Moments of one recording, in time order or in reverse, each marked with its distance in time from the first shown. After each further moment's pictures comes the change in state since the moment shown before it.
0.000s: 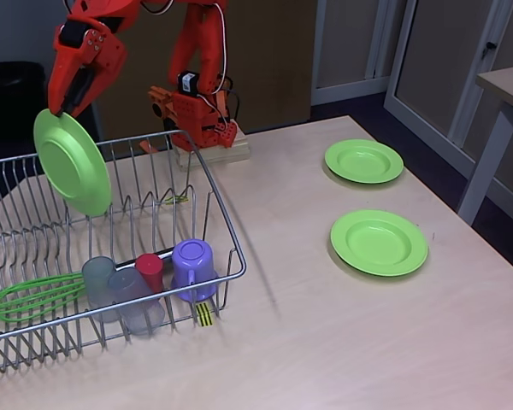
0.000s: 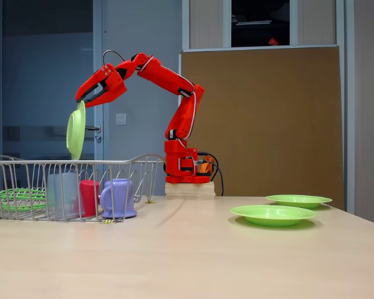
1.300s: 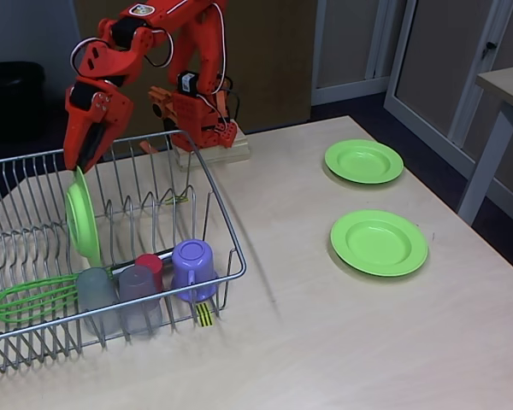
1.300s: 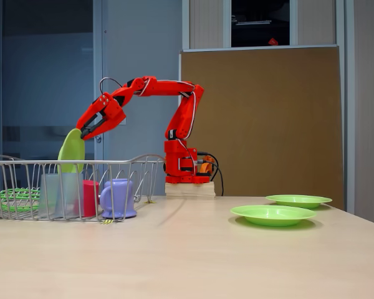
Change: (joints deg) arm 0.4 -1.8 25.1 -20.2 1.1
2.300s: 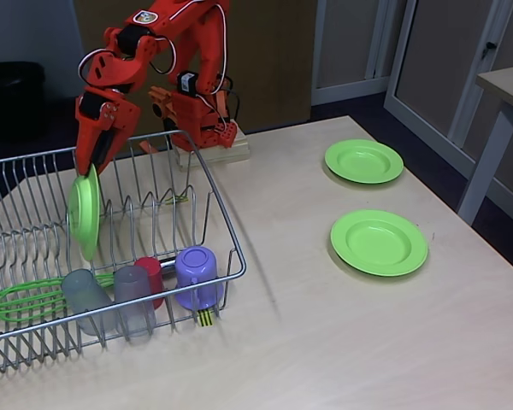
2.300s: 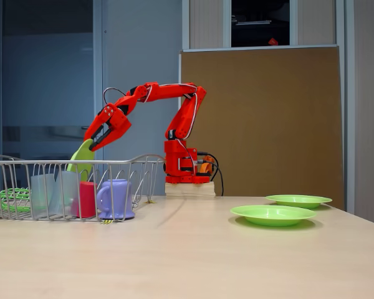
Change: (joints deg) arm 2.2 4.9 7.6 1.3 -1.2
